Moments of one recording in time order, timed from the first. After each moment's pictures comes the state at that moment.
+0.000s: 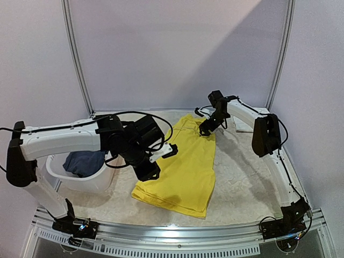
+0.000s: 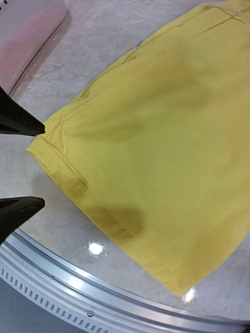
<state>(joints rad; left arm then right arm) -1.06 1.59 1.34 -0.94 -0.05 0.03 0.39 2.69 2.50 -0.93 -0.13 -0.39</state>
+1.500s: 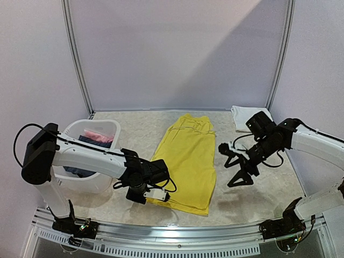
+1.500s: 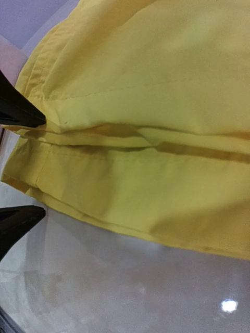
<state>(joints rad) -1.14 1.77 1.05 -0.82 -0.31 0.64 0.58 1.27 0.98 -0.89 -0.64 -0.69</state>
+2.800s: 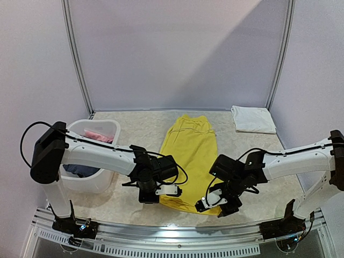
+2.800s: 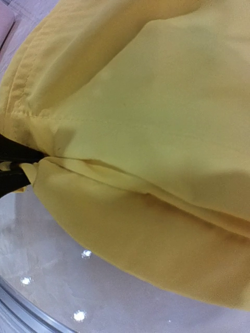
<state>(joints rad) -1.15 1.85 1.18 -0.83 -0.10 0.39 1.09 1.48 0.82 -0.65 -0.18 -0.80</state>
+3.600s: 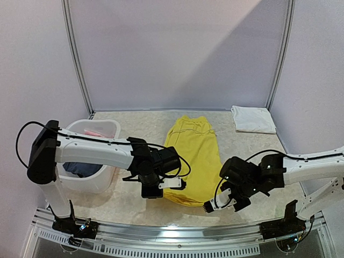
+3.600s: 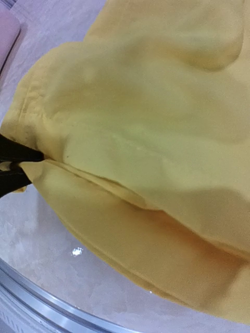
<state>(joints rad) -1.15 1.83 1.26 -0.89 -0.11 0.36 1.17 1.30 0.76 -0.68 0.04 -0.80</state>
